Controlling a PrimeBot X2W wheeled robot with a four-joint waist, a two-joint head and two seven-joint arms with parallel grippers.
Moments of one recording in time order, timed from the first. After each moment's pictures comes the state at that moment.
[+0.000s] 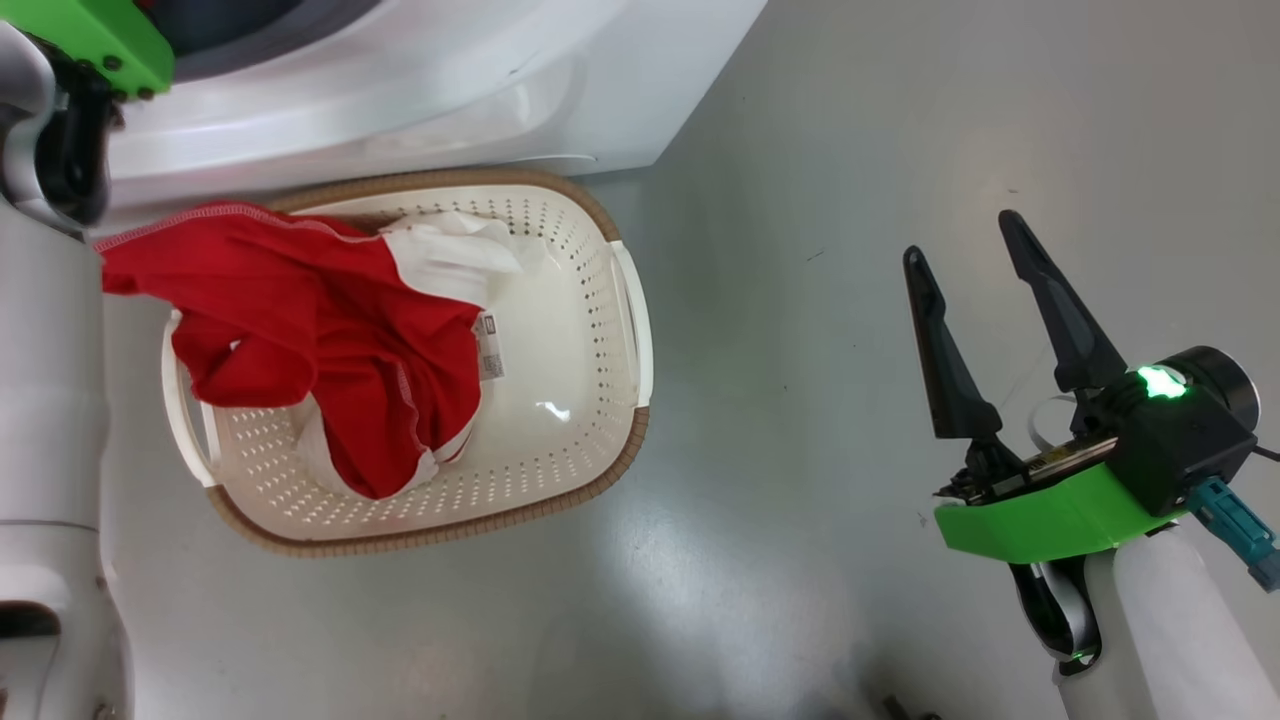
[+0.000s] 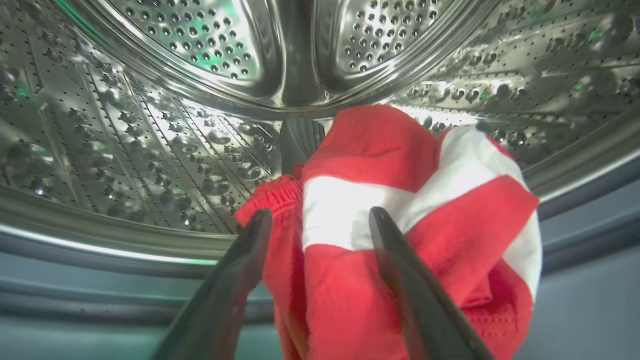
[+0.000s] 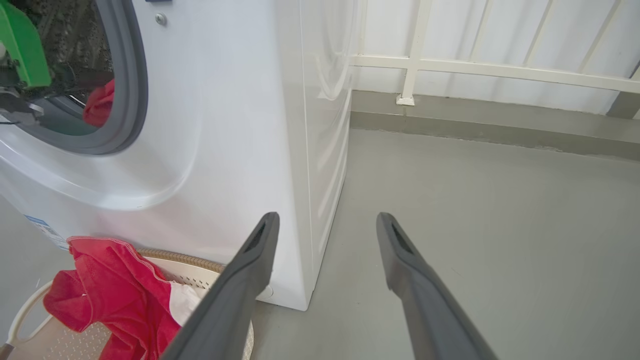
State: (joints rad) left arm -1.28 0.18 0.00 0.94 -0.35 -0.12 0.00; right arm -0.29 -0.05 0.08 0.01 0.16 0.13 -0.26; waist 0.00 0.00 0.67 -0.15
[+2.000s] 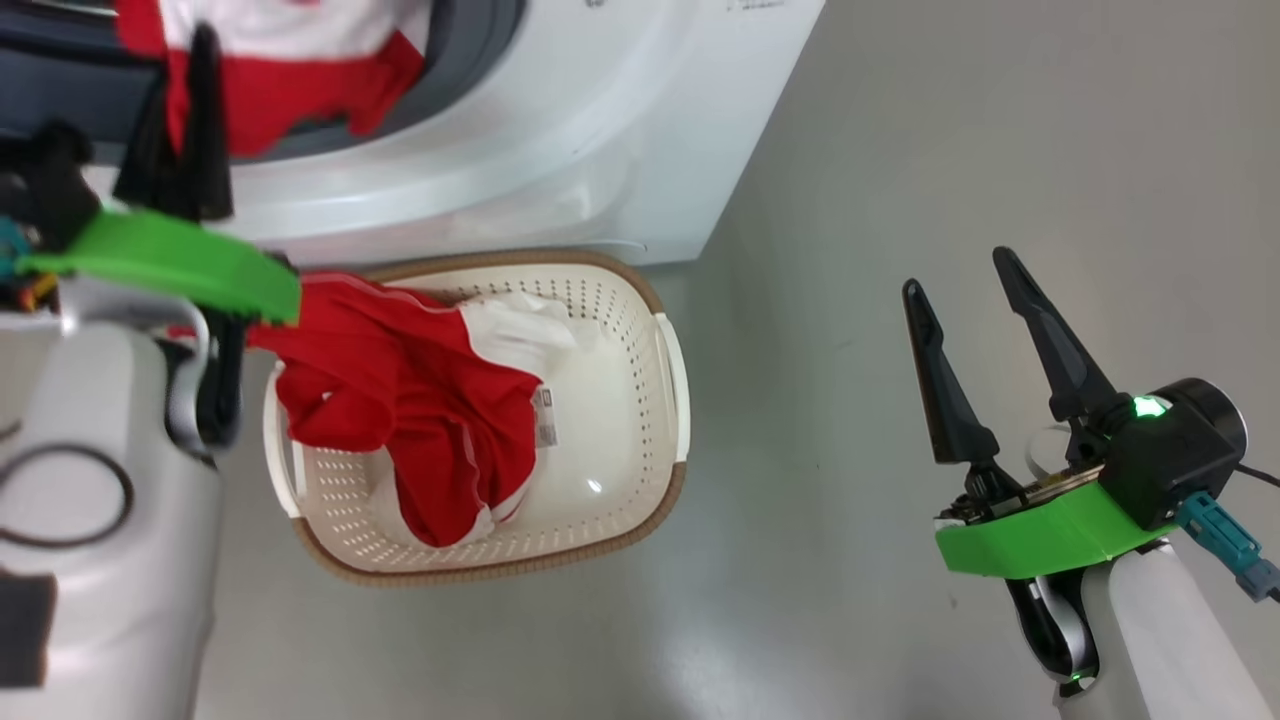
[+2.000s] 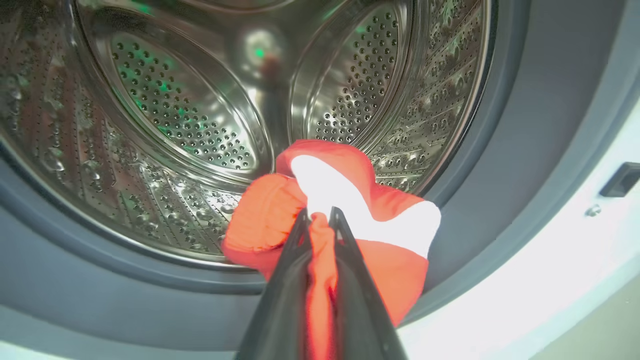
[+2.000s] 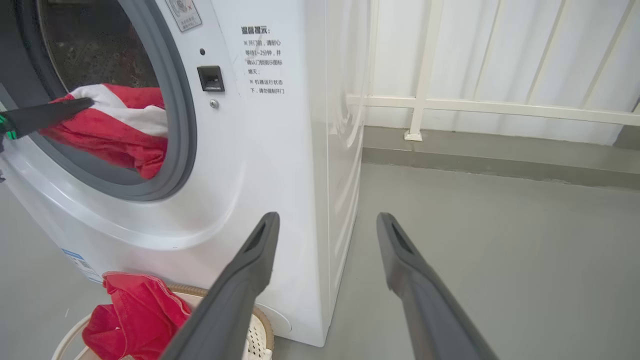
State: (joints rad) left arm -0.90 0.17 -0.08 0.65 -0.37 -0.10 -0.25; right arm -0.26 -0.05 0.08 0.05 0.18 0.13 -0.26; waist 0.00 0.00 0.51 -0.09
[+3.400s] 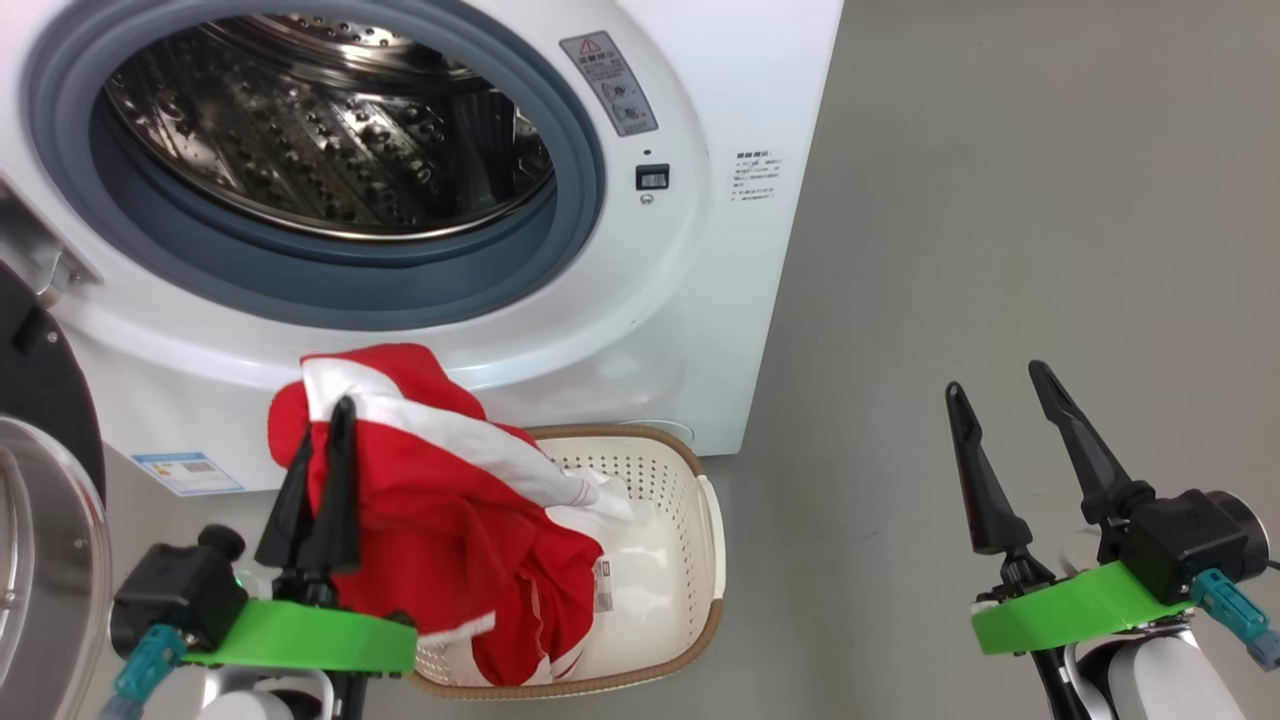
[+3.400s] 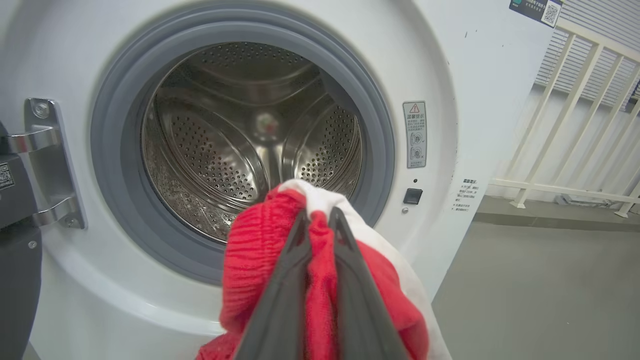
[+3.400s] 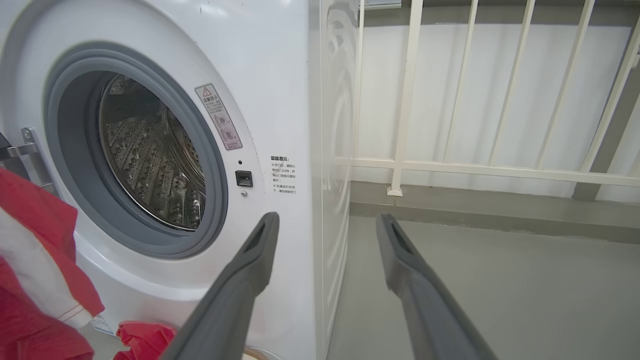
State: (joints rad) left arm -0.21 0.06 -0.05 0.14 -0.31 -0.05 -0.25; right arm -0.10 -0.05 0.01 0.08 0.18 0.13 -0.26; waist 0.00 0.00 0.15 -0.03
